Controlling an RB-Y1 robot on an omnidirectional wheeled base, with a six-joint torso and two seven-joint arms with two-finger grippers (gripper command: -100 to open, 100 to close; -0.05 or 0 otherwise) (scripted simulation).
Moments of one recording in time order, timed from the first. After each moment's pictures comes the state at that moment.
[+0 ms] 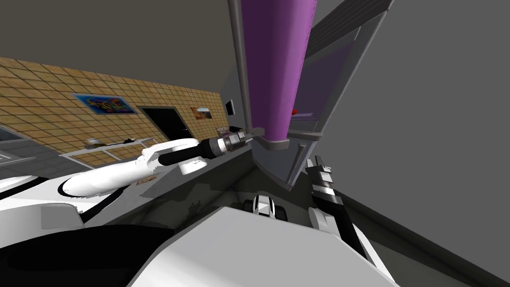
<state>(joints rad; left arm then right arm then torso) -0.19 1.55 -0.05 -2.54 0.60 0.14 0.29 0.52 -0.01 -0.01 -2.20 0.05 -0.37 -0.14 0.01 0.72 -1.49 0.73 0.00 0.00</state>
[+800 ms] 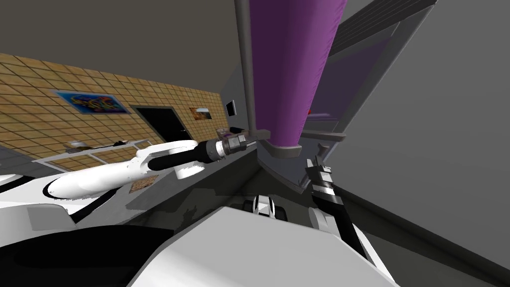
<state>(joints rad) -0.17 1.59 -0.05 -2.59 0.61 0.05 0.30 0.52 -0.01 -0.01 -2.20 0.05 -0.37 -0.14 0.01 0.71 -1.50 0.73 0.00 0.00</state>
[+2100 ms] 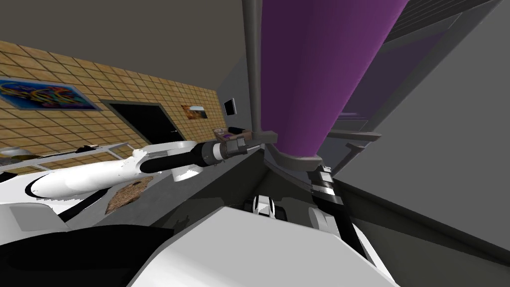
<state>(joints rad) -0.19 1.64 -0.08 -2.62 0.63 -0.09 0.31 0.52 -0.01 -0.01 -2.20 0.05 -0.37 -0.14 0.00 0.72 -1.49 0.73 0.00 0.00</state>
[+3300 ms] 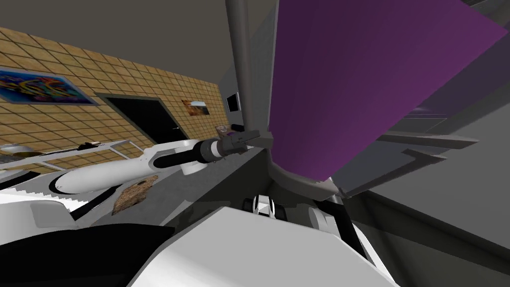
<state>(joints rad) -0.24 1.61 -0.15 -2.53 0.55 -0.29 0.38 0.53 -0.01 -0.01 -2.20 0.05 -0.37 -0.14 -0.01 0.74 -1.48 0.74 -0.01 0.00</state>
